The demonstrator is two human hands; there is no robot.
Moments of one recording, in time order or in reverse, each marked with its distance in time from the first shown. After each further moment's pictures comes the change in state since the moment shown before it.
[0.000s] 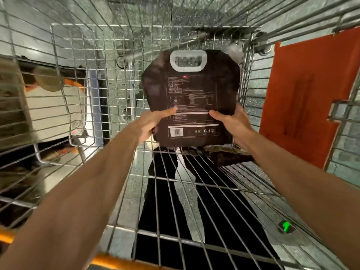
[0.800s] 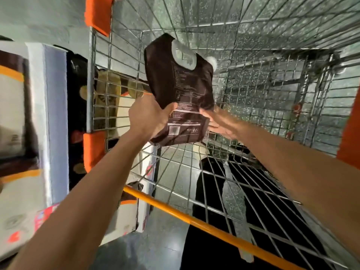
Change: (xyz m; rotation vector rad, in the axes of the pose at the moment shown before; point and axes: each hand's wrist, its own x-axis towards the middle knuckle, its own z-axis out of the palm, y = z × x) left_hand -0.150 0.011 -0.120 0.842 0.932 0.380; right_hand -0.044 -0.078 0.184 -0.003 -0.681 0.039
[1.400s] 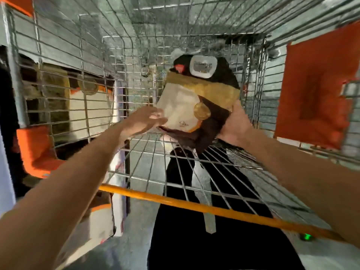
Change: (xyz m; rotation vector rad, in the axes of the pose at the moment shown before) left_hand -0.011 0.020 0.065 -0.241 -0.780 0.181; right_hand -0.106 0.048 -0.063 0.804 0.117 -0.087
